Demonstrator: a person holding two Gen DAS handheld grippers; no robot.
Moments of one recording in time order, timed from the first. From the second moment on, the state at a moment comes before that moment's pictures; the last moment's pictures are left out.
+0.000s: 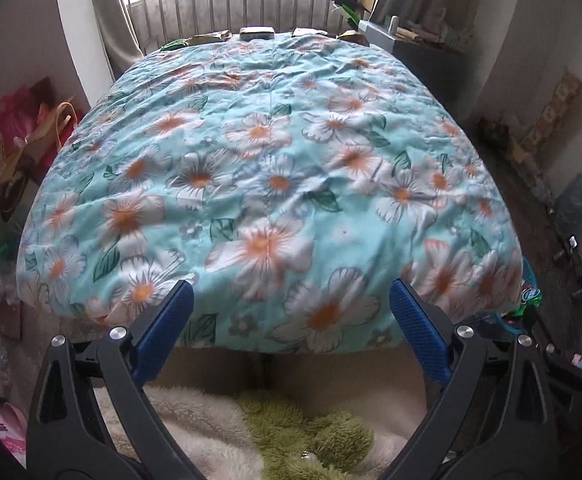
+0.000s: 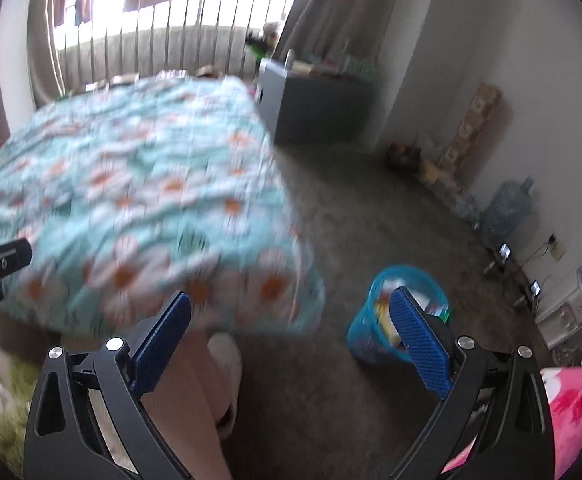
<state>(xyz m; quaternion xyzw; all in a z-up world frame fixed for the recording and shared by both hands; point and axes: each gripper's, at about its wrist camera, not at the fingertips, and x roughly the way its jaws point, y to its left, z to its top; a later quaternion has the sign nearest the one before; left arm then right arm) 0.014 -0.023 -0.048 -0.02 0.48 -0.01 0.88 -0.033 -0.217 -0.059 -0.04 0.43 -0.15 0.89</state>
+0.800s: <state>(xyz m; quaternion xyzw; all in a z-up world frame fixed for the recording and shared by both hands) 0.016 -0.067 -0.043 0.02 0.49 -0.06 0.87 -0.050 -0.264 -0.064 0.00 0.43 -0.20 0.88</state>
